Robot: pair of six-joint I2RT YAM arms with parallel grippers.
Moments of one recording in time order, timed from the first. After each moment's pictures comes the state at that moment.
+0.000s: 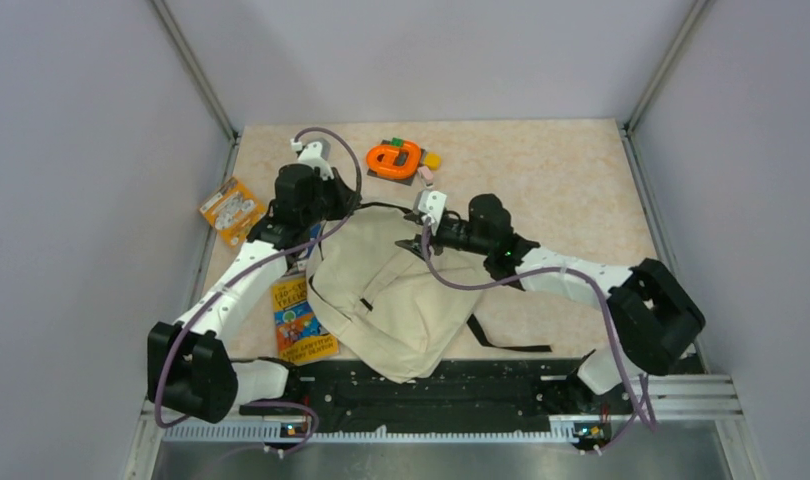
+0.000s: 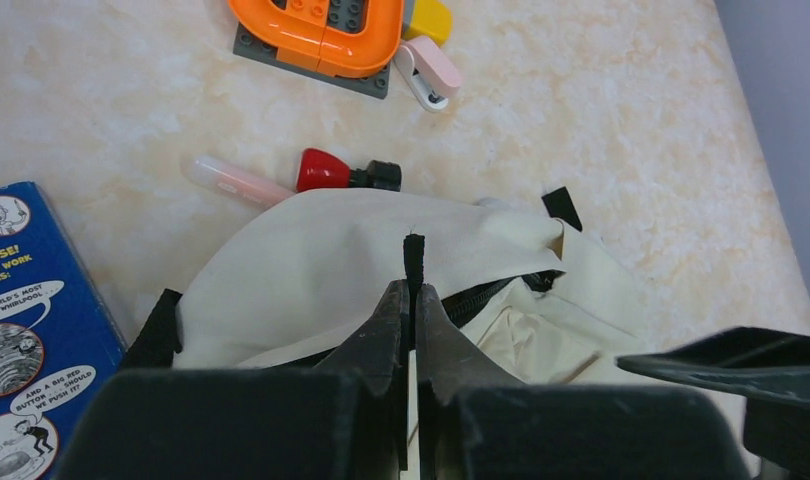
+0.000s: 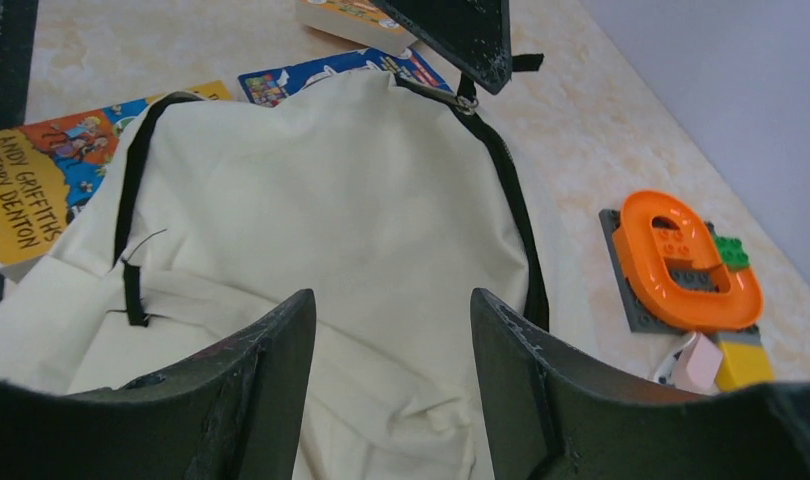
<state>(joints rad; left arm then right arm) -0.28 1.27 0.96 -0.09 0.16 -0.42 0.74 1.46 0.83 0.49 -0.48 -0.28</state>
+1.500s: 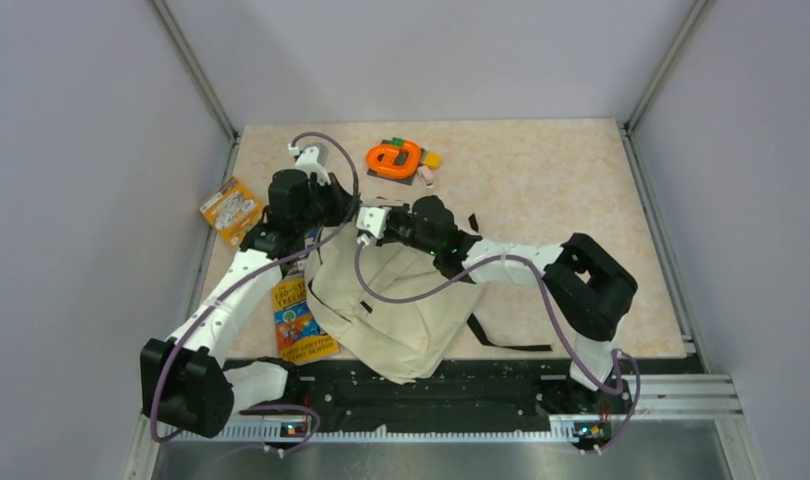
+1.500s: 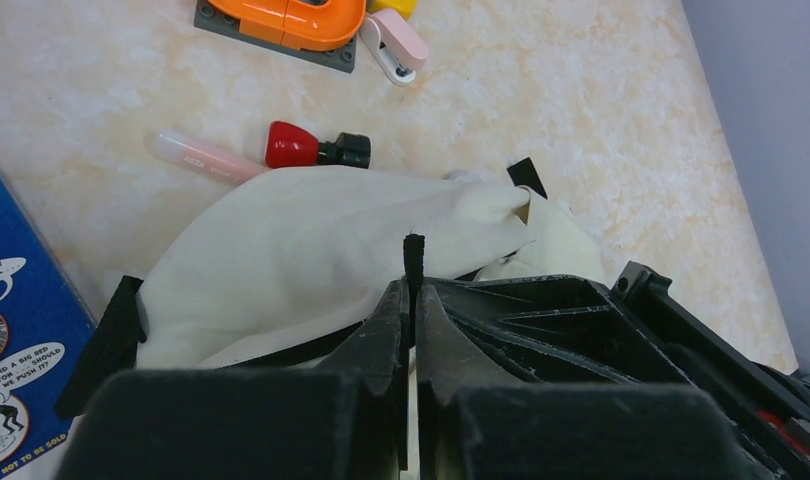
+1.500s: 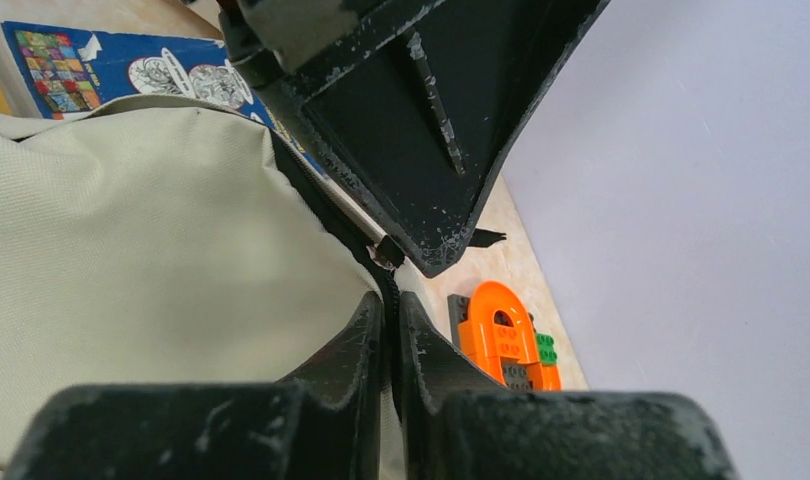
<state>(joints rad) -0.28 1.19 0.93 -0.13 0.24 -0.44 0.91 1.83 1.13 0.60 -0.16 -0.73</state>
